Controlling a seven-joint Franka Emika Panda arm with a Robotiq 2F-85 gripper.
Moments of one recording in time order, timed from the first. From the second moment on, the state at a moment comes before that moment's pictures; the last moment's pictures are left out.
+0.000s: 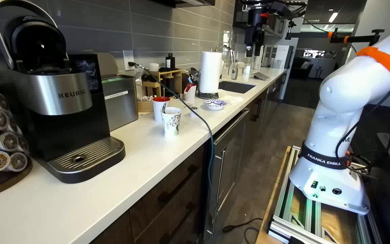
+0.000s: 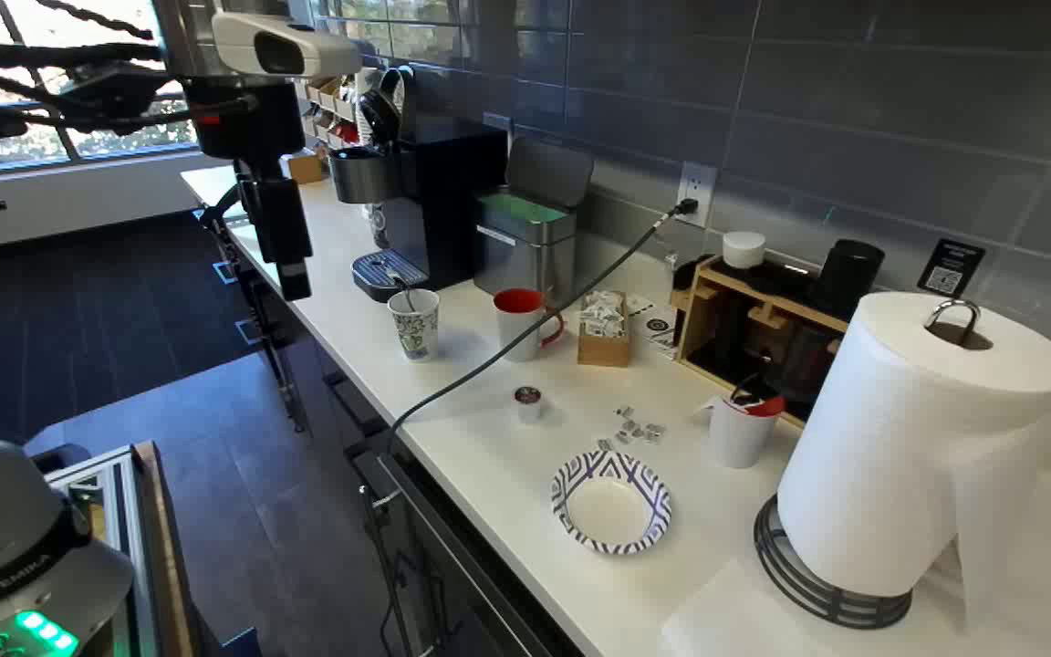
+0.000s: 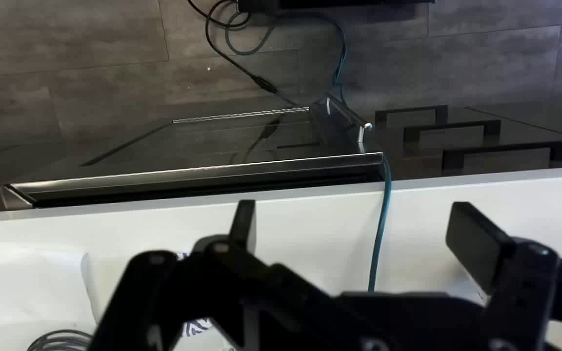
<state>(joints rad) -0.13 -0.71 -0.18 -2.38 -0.16 1.66 -0.21</state>
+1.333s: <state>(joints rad) -0.01 -0.55 0.10 -2.37 0.02 1.99 0.16</state>
